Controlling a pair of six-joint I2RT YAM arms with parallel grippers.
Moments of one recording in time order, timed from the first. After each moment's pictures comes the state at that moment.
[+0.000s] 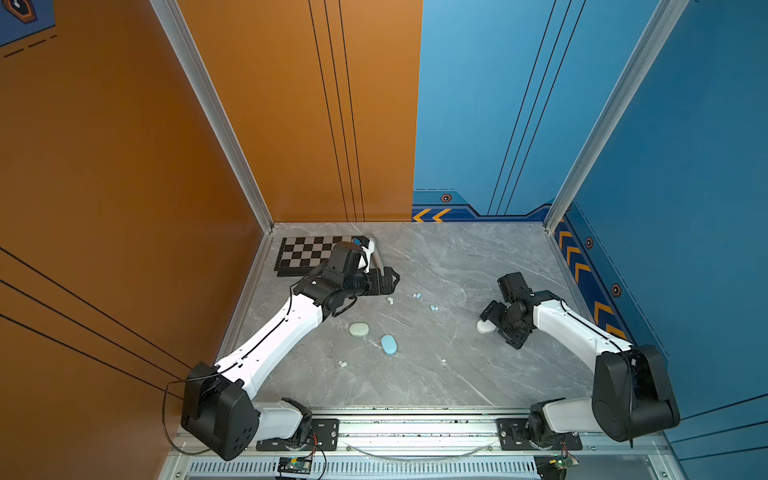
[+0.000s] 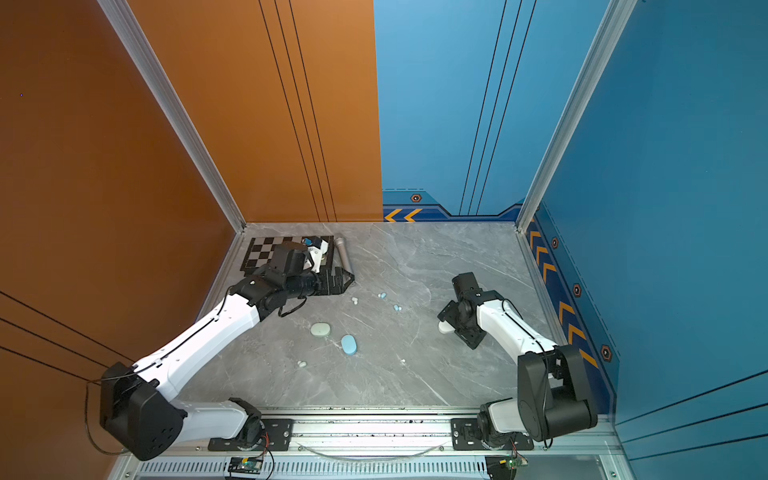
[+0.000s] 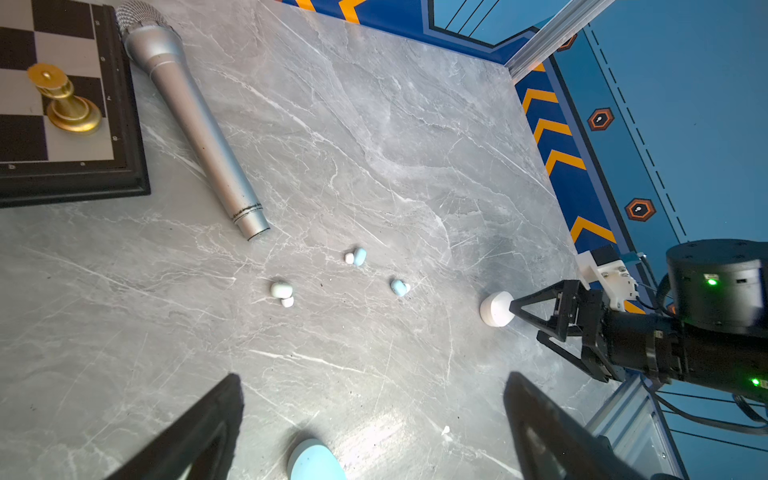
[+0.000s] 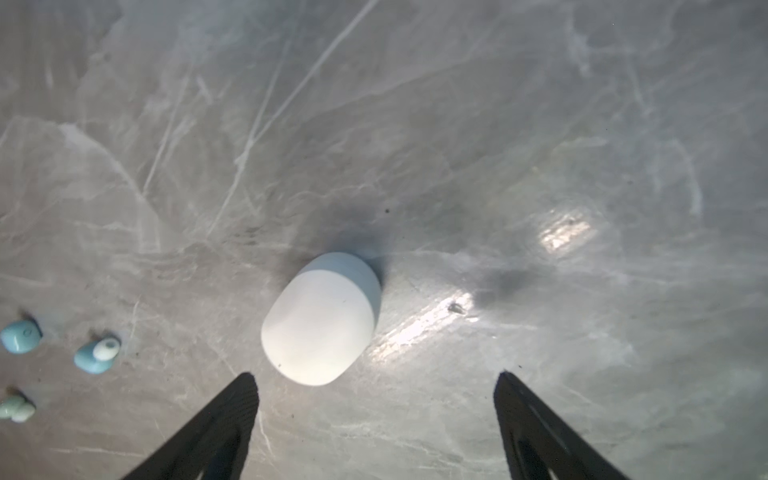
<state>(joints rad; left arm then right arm) -0.47 1.31 1.12 -0.47 0.21 -0.49 0.24 1.38 0.84 -0.74 -0.04 0.91</state>
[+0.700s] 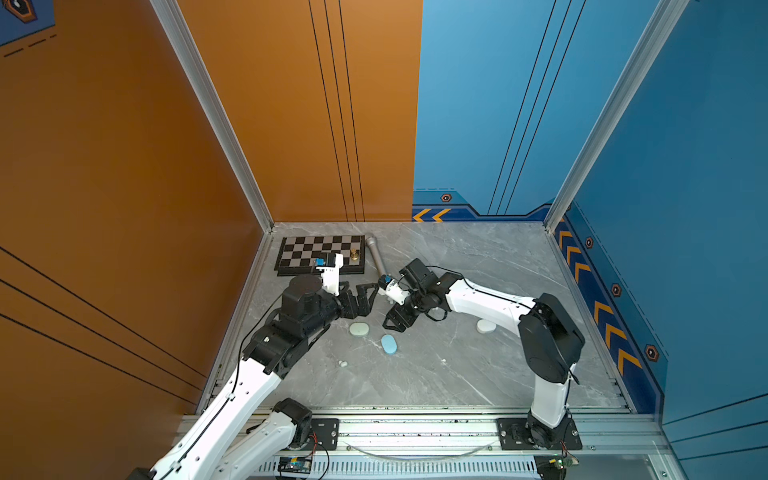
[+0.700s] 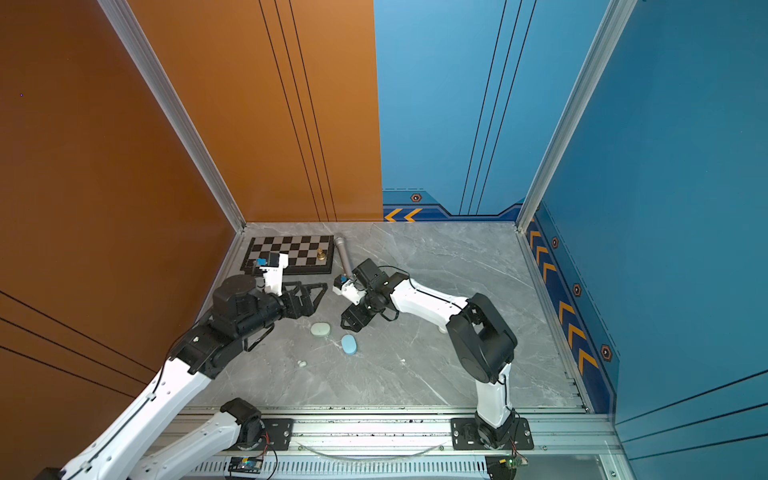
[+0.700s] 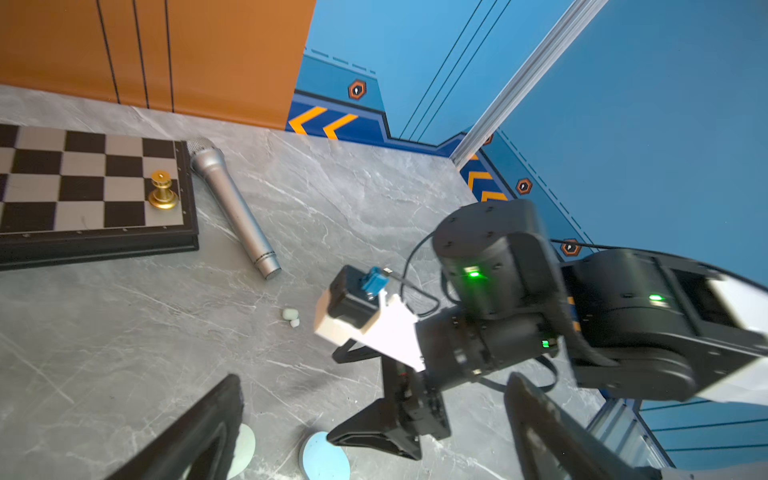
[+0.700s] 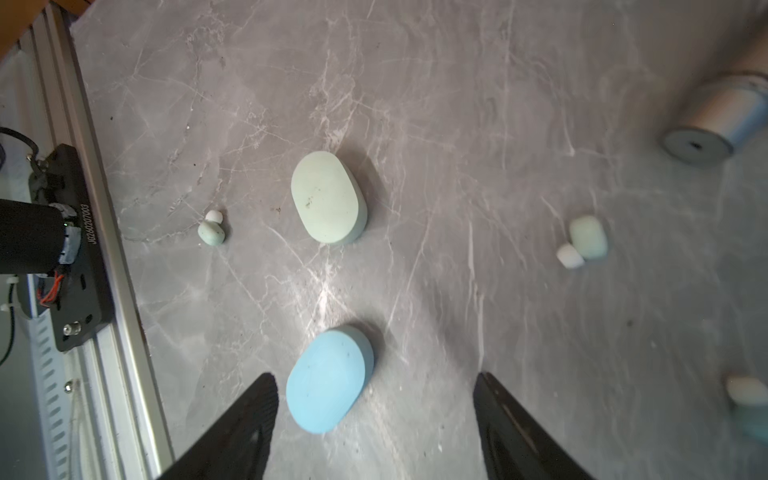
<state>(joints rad) -0.46 0.78 0.85 -0.40 0.12 -0.47 0.80 1.96 1.46 -0.53 -0.39 -0.12</state>
